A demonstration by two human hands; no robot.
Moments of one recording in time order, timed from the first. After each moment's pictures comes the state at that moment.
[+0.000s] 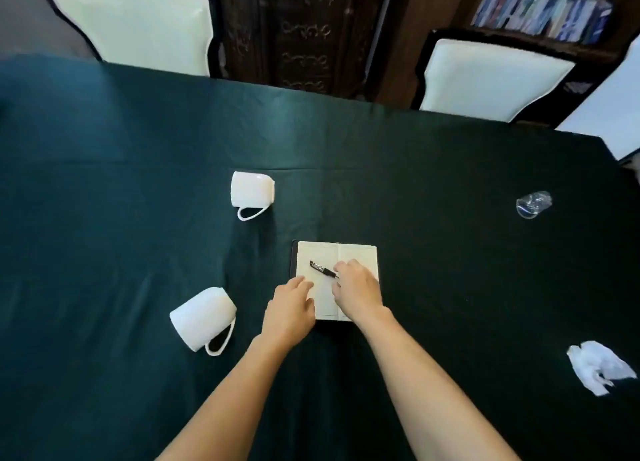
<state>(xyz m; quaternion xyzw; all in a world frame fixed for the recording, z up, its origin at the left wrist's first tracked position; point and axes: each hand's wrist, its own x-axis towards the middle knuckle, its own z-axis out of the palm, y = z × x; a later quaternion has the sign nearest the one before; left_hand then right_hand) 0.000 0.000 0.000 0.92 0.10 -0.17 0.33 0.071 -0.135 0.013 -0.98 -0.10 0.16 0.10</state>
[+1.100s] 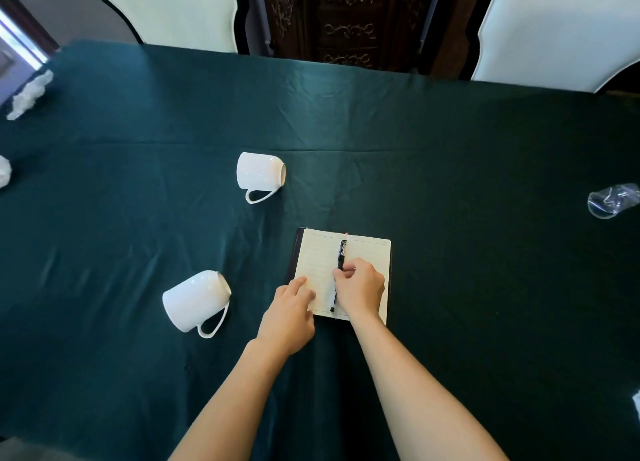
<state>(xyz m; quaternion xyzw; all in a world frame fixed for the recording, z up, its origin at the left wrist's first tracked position) -0.004 -0.029 -0.025 0.94 0.14 -0.22 0.22 0.085 -0.148 -0.043 -0.90 0.13 0.15 0.39</state>
